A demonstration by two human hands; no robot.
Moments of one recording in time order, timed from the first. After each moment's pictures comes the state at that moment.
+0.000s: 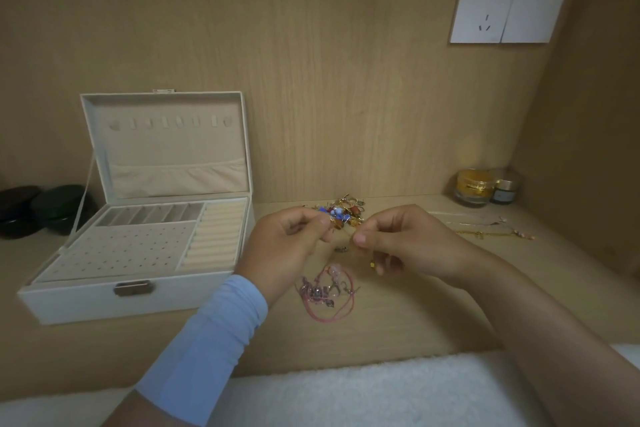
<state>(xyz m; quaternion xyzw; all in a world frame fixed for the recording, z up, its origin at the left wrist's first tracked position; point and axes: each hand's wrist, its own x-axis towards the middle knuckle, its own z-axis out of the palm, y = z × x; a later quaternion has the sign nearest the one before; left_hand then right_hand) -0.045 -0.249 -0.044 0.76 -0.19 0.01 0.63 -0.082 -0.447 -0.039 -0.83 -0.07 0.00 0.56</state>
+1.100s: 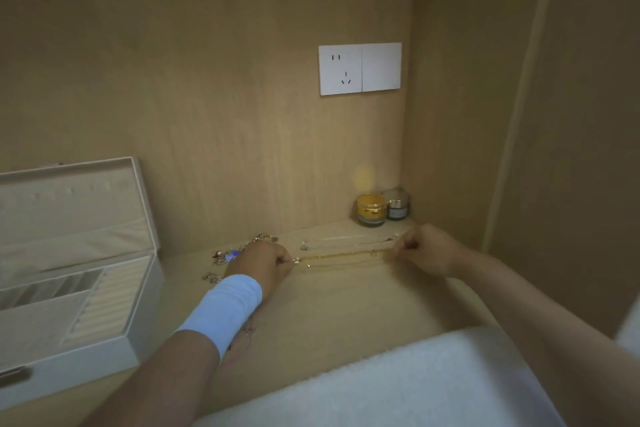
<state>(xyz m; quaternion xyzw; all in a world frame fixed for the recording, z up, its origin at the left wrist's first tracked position) 0.000 -0.363 -0.054 0.94 -0.29 0.01 0.20 -0.126 -0.646 -0.051 -0.95 0.15 -0.07 0.28</state>
